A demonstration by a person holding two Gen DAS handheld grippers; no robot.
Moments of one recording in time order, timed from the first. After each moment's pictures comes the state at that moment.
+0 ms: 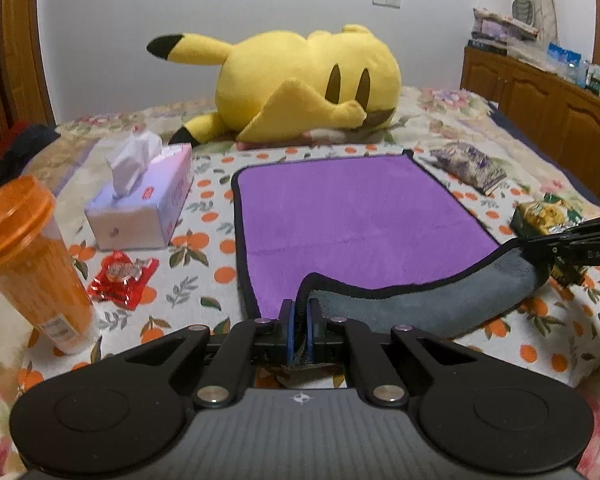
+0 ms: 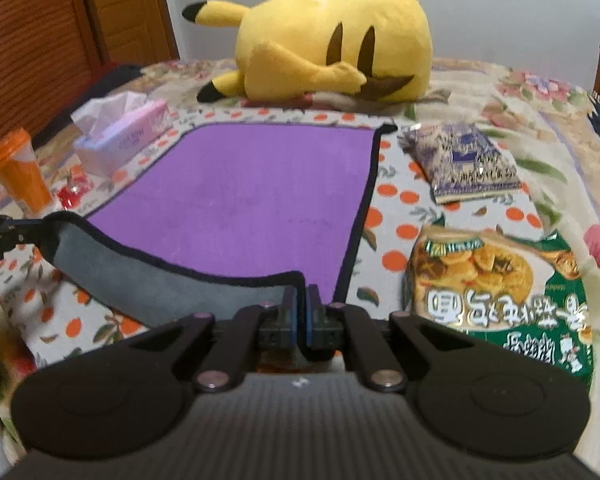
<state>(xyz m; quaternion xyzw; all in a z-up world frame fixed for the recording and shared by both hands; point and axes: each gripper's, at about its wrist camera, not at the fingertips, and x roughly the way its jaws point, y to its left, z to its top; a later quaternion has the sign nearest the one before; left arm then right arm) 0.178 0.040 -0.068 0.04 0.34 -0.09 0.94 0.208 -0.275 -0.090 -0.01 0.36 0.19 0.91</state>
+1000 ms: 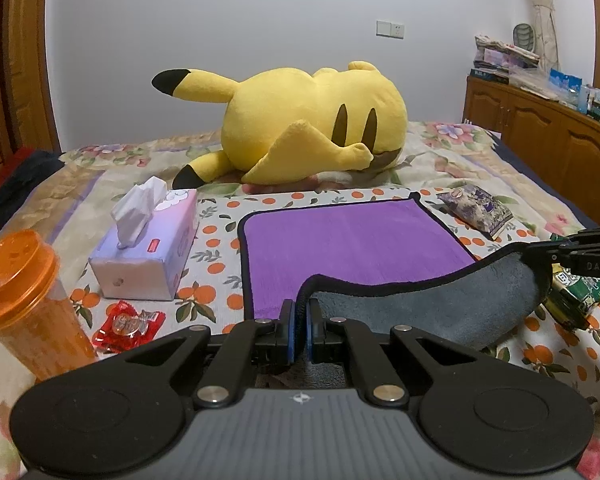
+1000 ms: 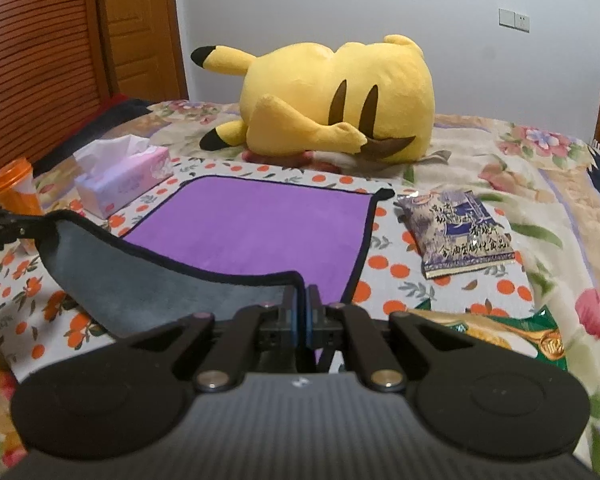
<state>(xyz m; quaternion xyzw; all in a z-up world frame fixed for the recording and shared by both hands) 0.199 0.041 -0.053 0.03 0.29 -0.09 0.95 0.225 -0.277 -0.074 -0.03 0.29 0.20 0.93</state>
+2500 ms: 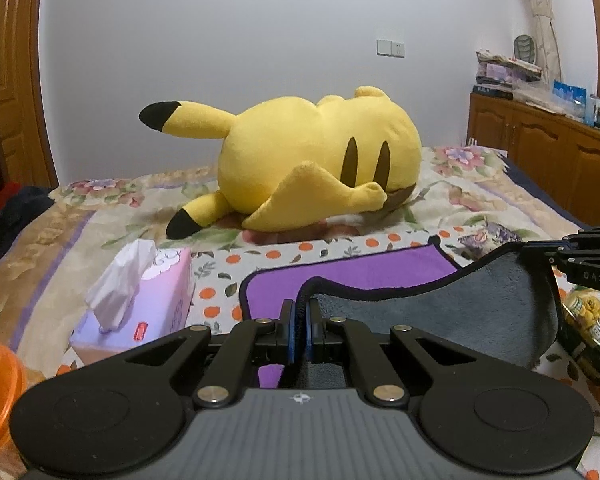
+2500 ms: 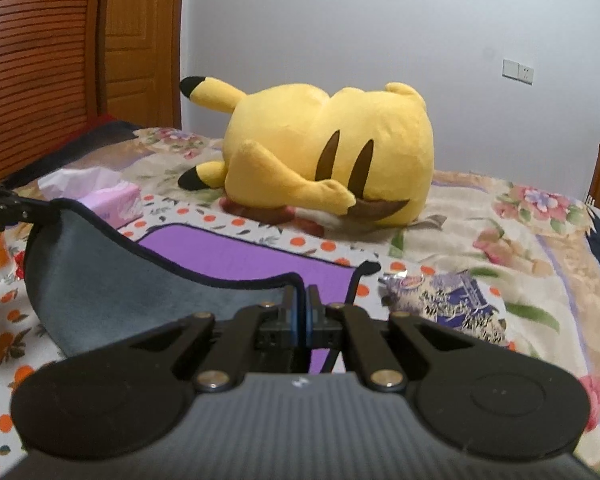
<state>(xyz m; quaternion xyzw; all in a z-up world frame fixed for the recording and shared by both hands) 0.269 0.036 -0.039 0.04 0.26 -0.09 0.96 0.281 -0.267 -0.064 -0.07 0.22 0.19 0.95</state>
